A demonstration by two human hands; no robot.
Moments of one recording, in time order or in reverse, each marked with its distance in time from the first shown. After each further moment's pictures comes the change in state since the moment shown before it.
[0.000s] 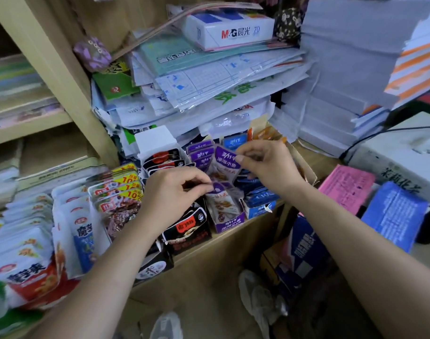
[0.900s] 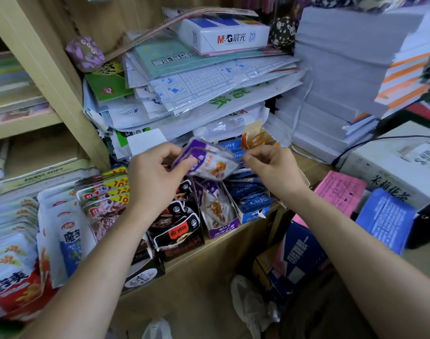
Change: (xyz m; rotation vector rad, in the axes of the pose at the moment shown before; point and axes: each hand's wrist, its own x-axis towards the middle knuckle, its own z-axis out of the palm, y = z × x) left_hand 0.027 0.002 -0.004 -0.096 0.299 -0.140; right_hand 0.005 0.017 -0.012 -0.010 0.149 0.086
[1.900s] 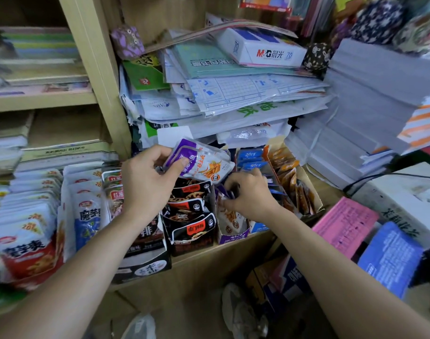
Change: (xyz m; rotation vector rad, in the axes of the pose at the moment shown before) left_hand -0.020 -0.030 -0.038 -0.031 0.228 -0.039; right_hand -0.006 -0.010 0.072 -0.688 -0.347 -0.173
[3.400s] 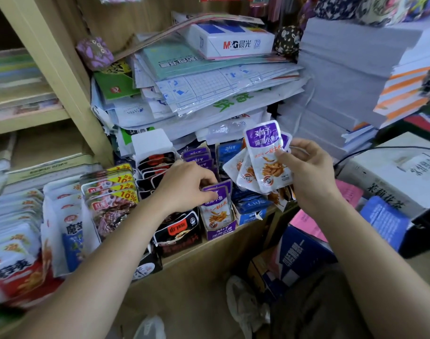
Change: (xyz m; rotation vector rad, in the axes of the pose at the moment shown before) left_hand 0.011 0.038 0.068 0.486 -0.858 0.185; right_hand -0.055 0.055 -0.084 1.268 0.513 0.354
